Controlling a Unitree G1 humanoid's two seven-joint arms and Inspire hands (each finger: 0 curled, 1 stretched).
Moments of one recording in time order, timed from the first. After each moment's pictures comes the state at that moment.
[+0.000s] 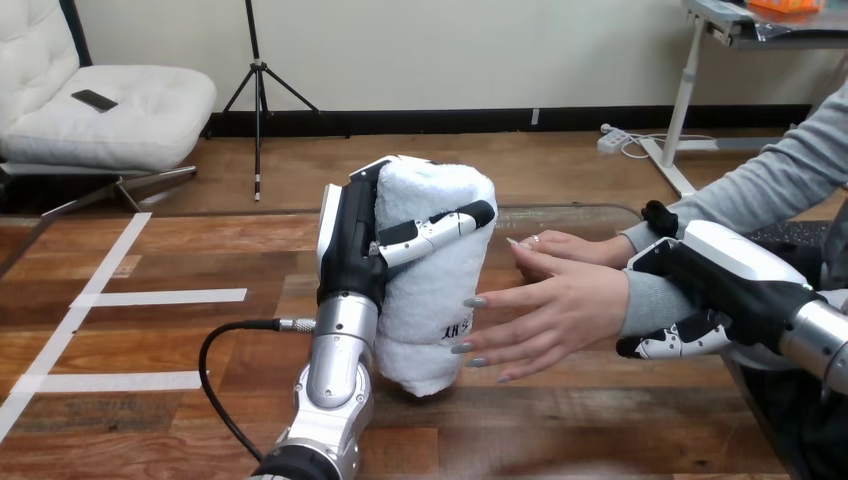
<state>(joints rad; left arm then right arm) -0.68 -0.08 0.06 1.22 0.07 -0.74 0.14 -0.45 -0.73 0.18 0.85 -0.38 -0.73 0.25</state>
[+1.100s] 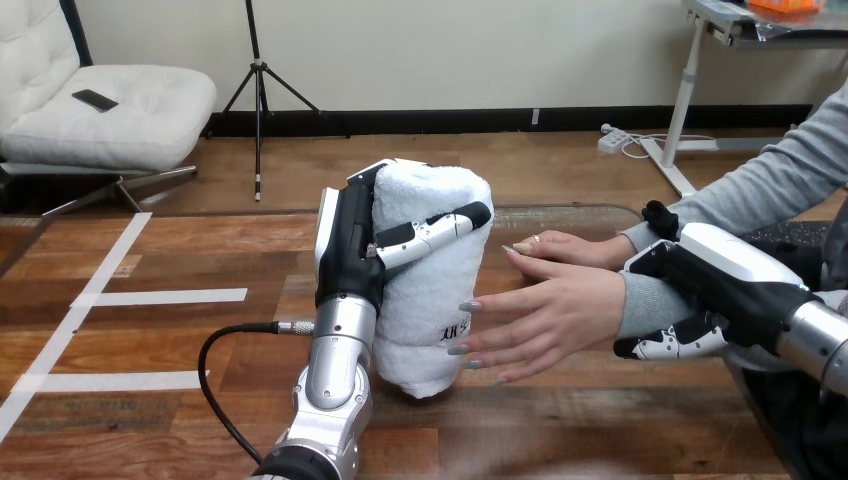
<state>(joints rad) -0.68 -0.08 0.06 1.23 0.05 -0.73 0.14 -0.45 -0.73 0.18 0.84 -0.38 -0.72 0.26</state>
